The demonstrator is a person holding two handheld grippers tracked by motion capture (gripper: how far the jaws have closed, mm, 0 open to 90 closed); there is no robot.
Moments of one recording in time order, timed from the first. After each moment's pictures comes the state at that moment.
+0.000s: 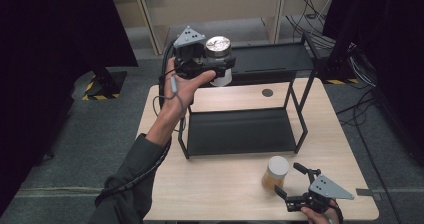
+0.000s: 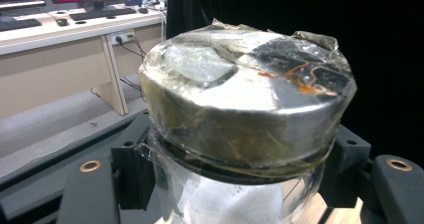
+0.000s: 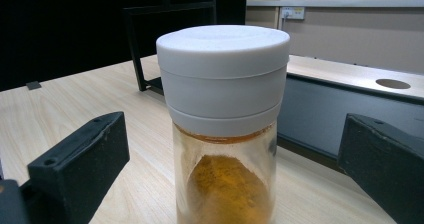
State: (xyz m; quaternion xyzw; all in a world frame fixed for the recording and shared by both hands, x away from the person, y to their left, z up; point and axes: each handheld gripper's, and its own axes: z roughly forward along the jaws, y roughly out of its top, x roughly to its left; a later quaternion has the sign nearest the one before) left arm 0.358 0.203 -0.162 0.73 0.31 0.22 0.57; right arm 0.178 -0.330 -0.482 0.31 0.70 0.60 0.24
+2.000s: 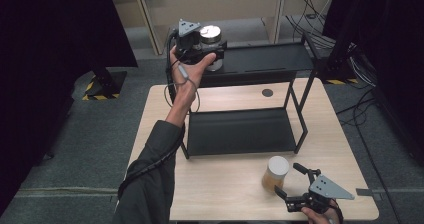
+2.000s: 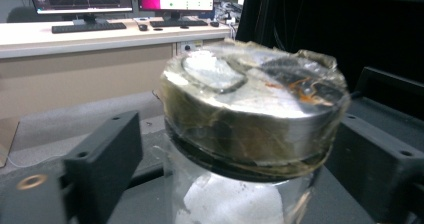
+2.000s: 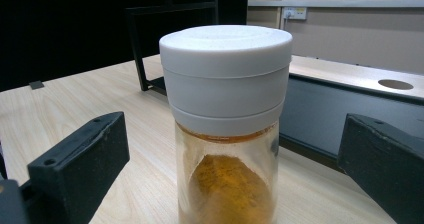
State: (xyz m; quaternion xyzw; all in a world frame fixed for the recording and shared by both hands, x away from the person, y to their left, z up) left arm 0.389 0.181 -0.188 0.65 0.41 0.30 0.56; right arm 0.178 -0.331 -0.482 0.30 0.70 0.60 0.23
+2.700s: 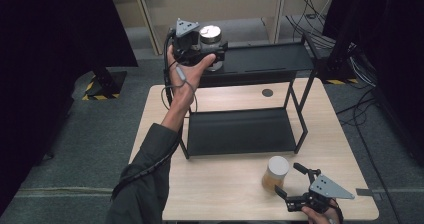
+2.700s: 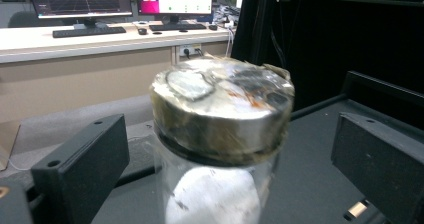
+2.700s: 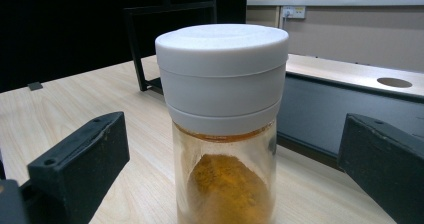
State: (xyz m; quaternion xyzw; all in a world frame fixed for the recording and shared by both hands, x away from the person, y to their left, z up) left arm 0.371 0.183 -0.181 0.65 0.40 0.30 0.57; right arm 0.179 -0.332 -0.482 0.31 0.70 0.60 0.23
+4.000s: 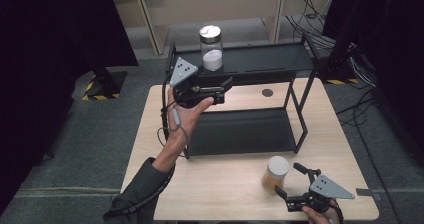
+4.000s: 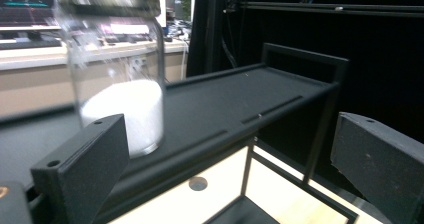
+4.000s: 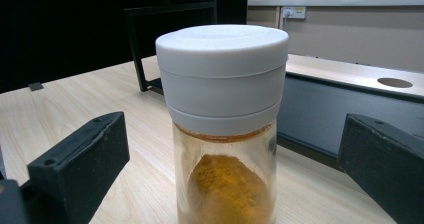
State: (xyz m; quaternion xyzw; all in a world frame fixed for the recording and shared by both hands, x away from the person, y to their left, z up) left arm 0.313 0.207 -0.251 0.66 0.33 0.25 0.63; right arm 0.179 -0.332 -0.482 0.31 0.70 0.60 0.23
